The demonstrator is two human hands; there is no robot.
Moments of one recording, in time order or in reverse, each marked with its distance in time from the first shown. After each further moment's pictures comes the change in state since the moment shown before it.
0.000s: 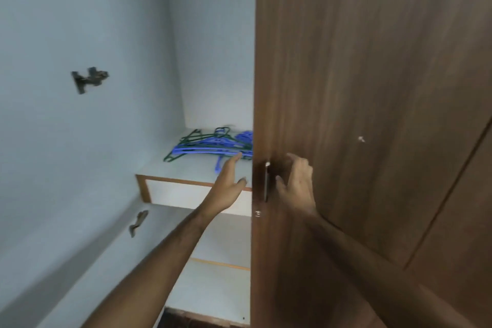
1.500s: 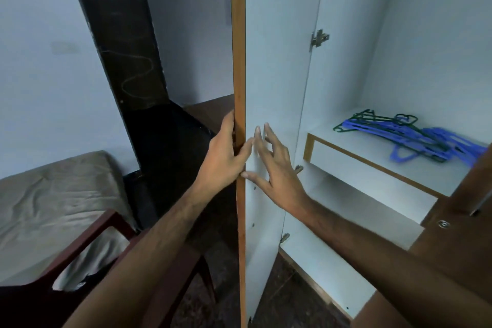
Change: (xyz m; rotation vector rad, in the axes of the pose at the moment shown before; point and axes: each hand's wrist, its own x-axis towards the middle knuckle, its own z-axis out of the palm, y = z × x) left_hand -0.308 0.028 -0.281 0.248 0.669 -0.076; right_hand -0.158 -0.377 0.111 0.587 -0.595 -0.713
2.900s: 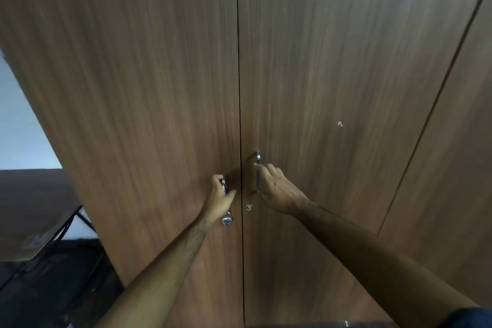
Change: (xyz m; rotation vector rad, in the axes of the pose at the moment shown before) left_hand 0.050 0.020 0.443 -0.177 -0.780 -0.149; right_hand -0.208 0.187 -0.272 -0.655 -0.006 0.772
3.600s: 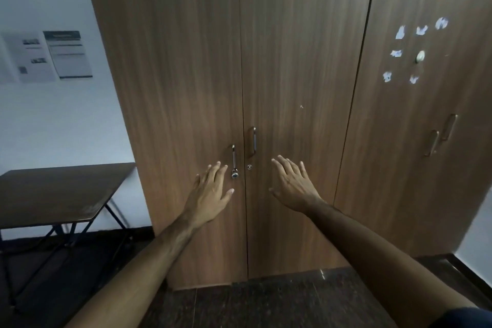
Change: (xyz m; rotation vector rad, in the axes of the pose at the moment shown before) left_hand -0.372 0.028 -0.151 0.724 0.063 0.545; right_hand -0.287 -0.228 -0.089 -0.275 0.030 0.233
